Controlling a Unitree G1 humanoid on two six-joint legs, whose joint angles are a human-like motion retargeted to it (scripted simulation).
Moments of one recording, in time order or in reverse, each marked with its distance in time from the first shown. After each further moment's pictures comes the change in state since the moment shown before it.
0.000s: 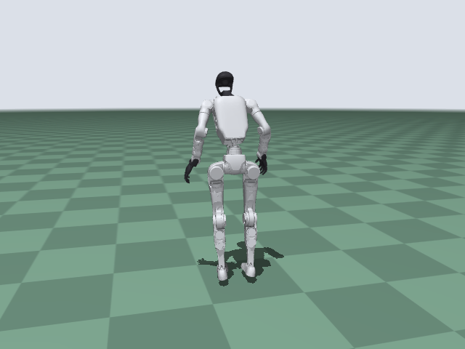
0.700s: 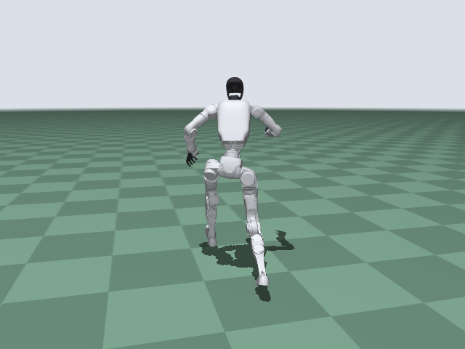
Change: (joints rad) left arm -0.176 0.448 -0.140 -0.301 0.018 -0.096 0.190; right arm -0.828 -0.480 0.004 -0.350 0.017 0.052 -0.202; waist -0.028 -0.090 -0.057; left_leg -0.920 0.221 0.464 0.343 0.038 0.029; right_leg -0.019 -0.214 0.239 0.512 -0.284 -0.024
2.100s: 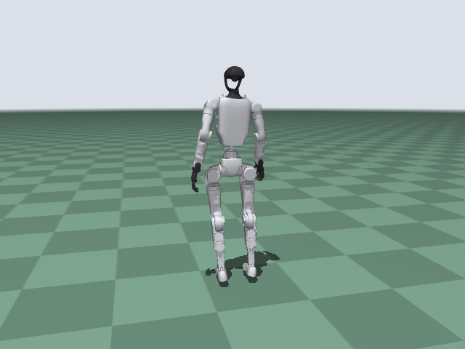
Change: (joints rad) left arm 0.277 -0.530 -0.018 0.886 0.070 0.180 -0.520; right arm 0.745 0.563 -0.014 0.924 -0.039 0.043 0.291; waist 0.055 0.208 -0.249; left_leg 1.123 -0.205 -0.414 -0.338 -0.048 -0.036; right_leg 0.269 0.179 -0.295 -0.632 0.335 0.039
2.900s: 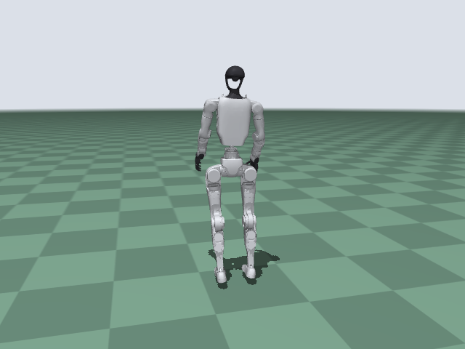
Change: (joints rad) left arm -0.576 -0.116 0.043 -0.053 -0.193 -0.045 0.169; right arm -0.154 0.051 0.162 -0.011 -0.037 -0.021 0.085; waist -0.081 -0.011 -0.019; left_leg 0.005 0.015 0.047 0.008 -0.018 0.001; right_leg -0.007 0.019 0.049 0.001 -0.007 -0.003
